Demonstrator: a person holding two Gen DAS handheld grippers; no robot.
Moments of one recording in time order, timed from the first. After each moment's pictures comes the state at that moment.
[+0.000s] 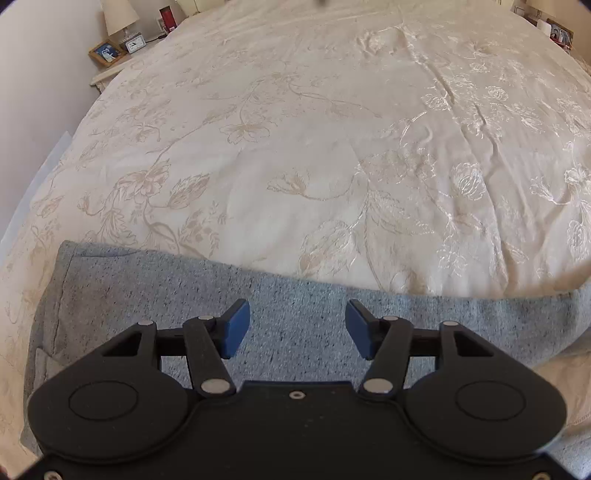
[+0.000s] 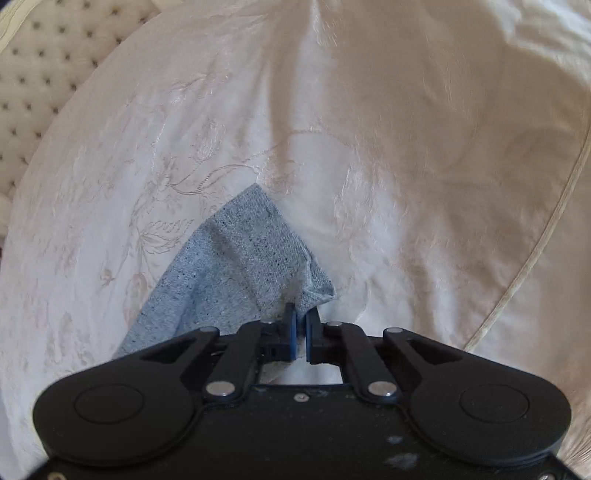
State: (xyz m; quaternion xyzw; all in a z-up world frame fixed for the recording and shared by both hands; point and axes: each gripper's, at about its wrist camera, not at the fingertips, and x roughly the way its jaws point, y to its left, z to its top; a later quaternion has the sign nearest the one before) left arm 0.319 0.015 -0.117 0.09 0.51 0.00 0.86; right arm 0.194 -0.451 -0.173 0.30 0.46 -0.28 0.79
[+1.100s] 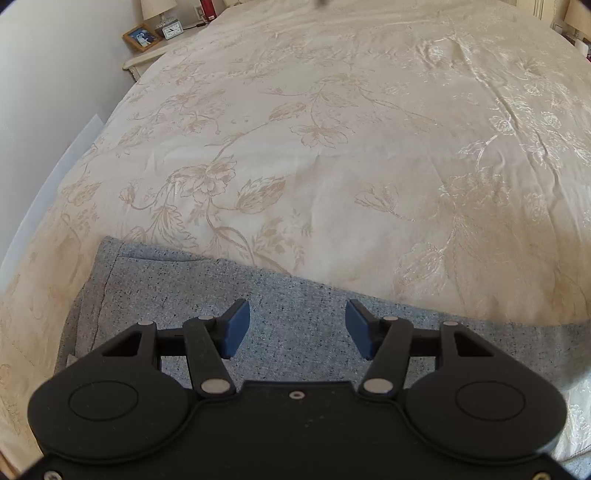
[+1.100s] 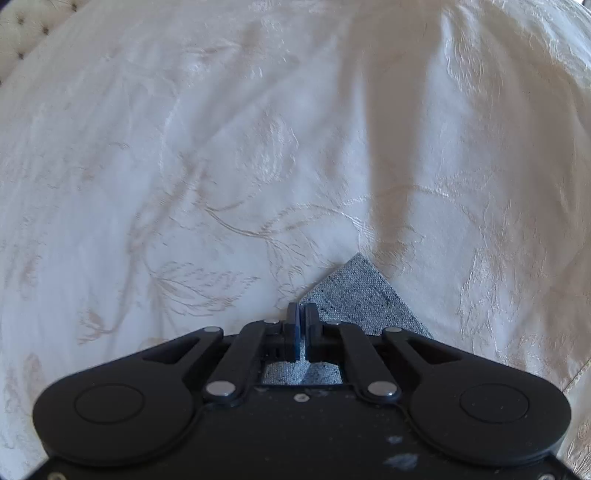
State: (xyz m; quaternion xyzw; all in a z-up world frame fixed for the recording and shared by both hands) left arm 0.345 0.084 -0.112 0.07 0.51 0.05 0.86; right arm 0.349 -0.434 -0.164 0.30 0.49 -0.29 0.77
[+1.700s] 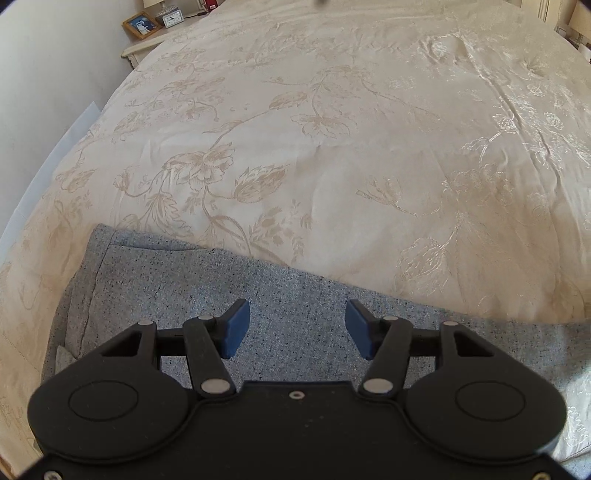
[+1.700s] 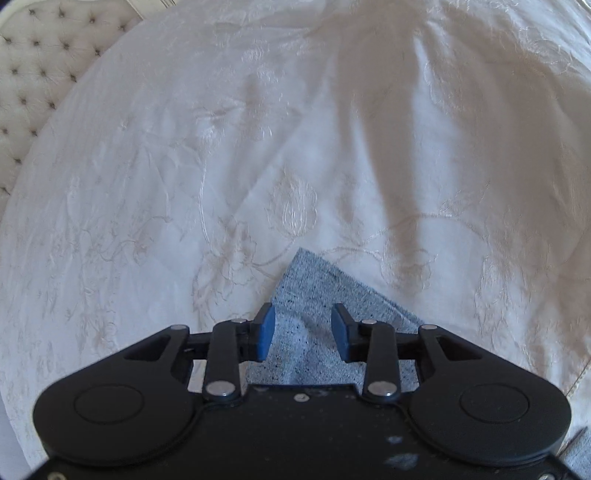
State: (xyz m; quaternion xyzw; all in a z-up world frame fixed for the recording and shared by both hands) left arm 0.343 0.089 -0.118 0.05 0.52 0.04 0.85; right arm 0.363 -0.436 -0.165 0.37 0.48 -0.31 0.74
